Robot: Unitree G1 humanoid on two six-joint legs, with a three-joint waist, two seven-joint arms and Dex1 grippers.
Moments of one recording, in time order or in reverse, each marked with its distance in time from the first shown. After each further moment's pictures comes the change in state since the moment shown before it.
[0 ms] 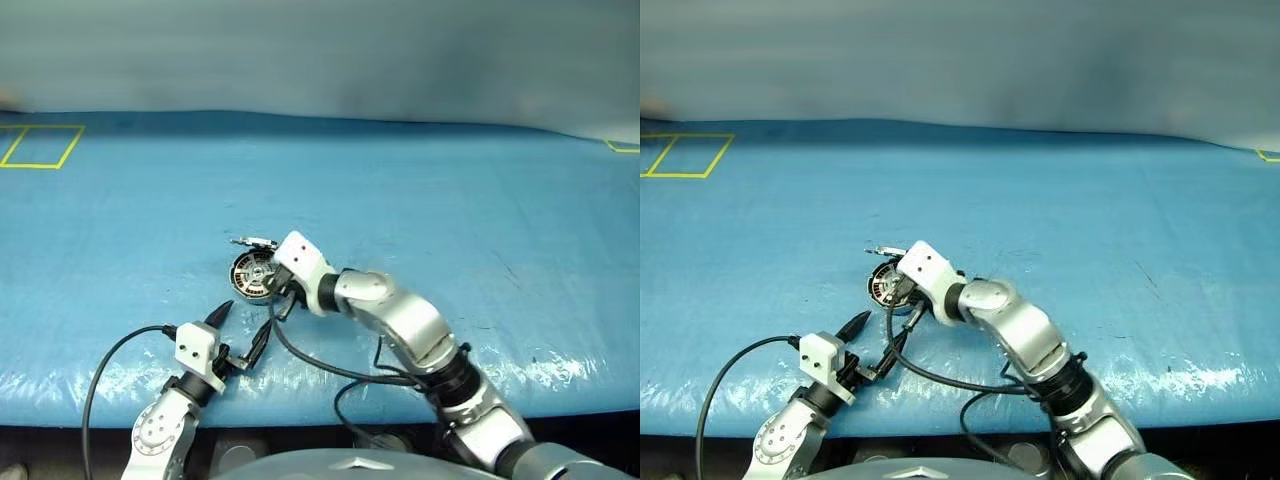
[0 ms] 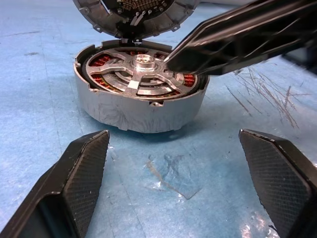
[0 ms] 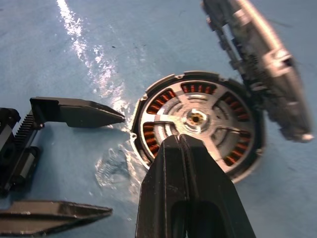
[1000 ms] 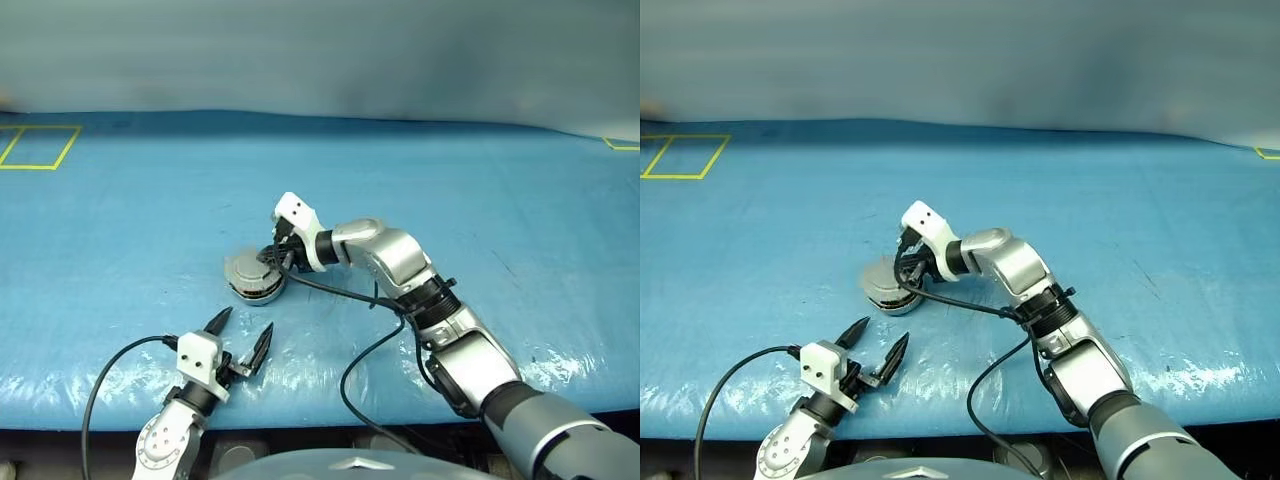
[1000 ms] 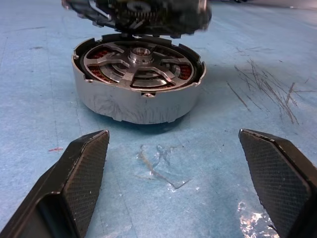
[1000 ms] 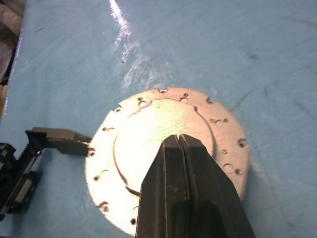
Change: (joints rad) left arm 0.045 -0.021 -0.023 -0.005 0.017 -0.041 0.036; right arm -0.230 0.114 -0.017 0.575 0.059 -0.190 0.271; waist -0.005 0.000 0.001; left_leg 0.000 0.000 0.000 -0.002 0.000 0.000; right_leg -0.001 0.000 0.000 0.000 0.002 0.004
